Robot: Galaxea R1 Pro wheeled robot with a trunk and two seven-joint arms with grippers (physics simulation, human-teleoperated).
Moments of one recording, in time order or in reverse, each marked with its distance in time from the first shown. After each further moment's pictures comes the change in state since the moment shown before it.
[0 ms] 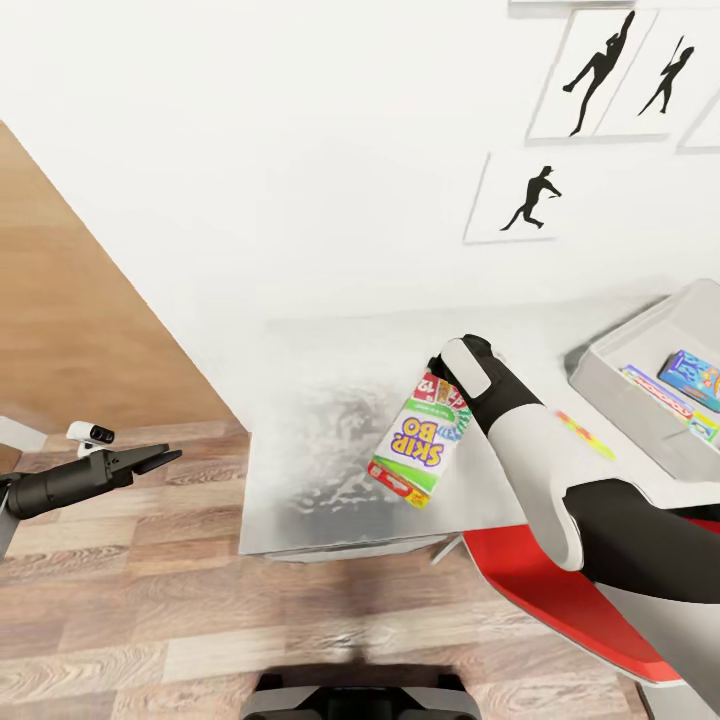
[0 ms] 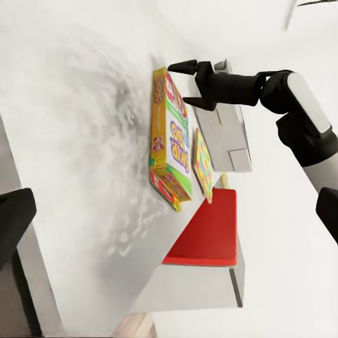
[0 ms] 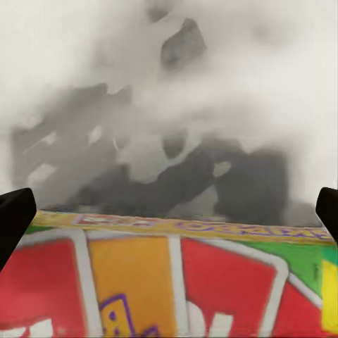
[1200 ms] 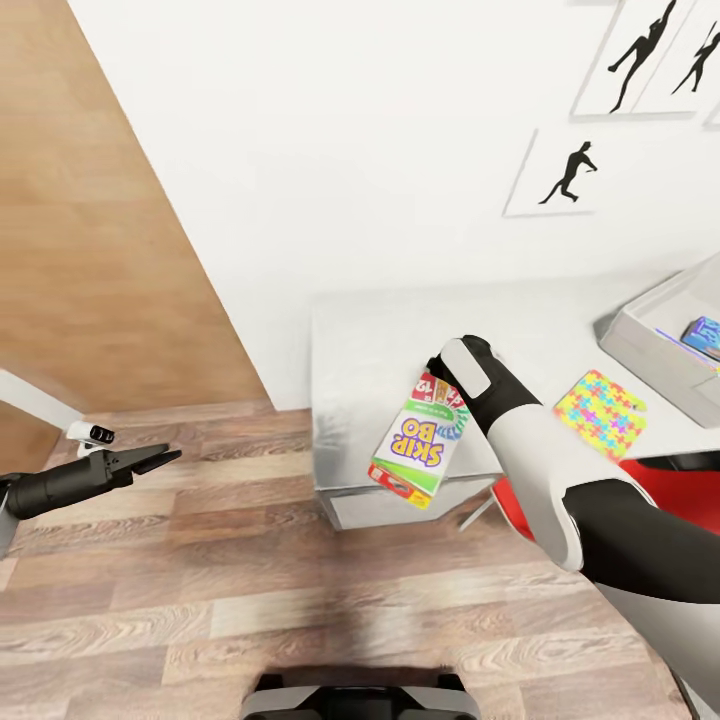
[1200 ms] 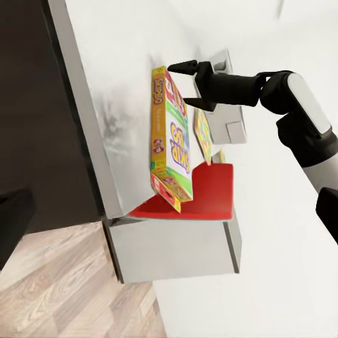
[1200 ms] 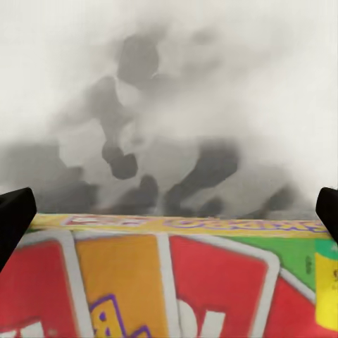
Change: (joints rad) left arm 0.000 0.000 0.001 0.002 0.000 0.000 0.000; right arm 0.000 0.002 0.001 0.001 -0.008 0.000 0.001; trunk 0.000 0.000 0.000
